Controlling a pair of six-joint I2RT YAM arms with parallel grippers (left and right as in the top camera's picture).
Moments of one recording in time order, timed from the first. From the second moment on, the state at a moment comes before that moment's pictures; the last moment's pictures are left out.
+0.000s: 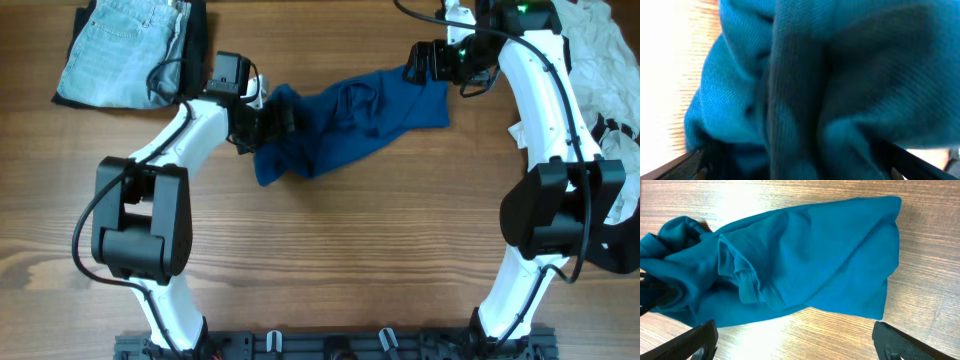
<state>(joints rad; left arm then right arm) -0.20 2.00 1.32 -0.54 0.44 -0.46 0.05 2.09 2.00 -1.18 -0.31 -0.03</state>
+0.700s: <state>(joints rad) -0.10 1.69 1.29 -0.74 0.30 -0.38 0.06 2.09 1.70 -0.88 -0.57 0.02</state>
